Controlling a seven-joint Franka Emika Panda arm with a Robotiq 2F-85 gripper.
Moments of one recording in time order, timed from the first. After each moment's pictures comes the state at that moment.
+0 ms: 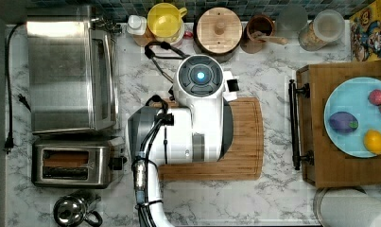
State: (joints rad) arm 0.03 0.05 0.02 -1.98 0.07 0.38 -0.19
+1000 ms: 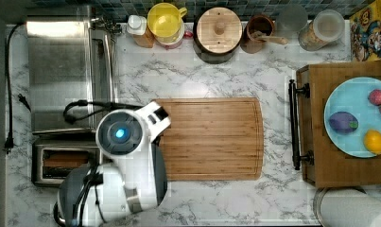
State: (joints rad) arm 0.12 -0.15 0.22 -2.22 0.20 0.47 -0.41
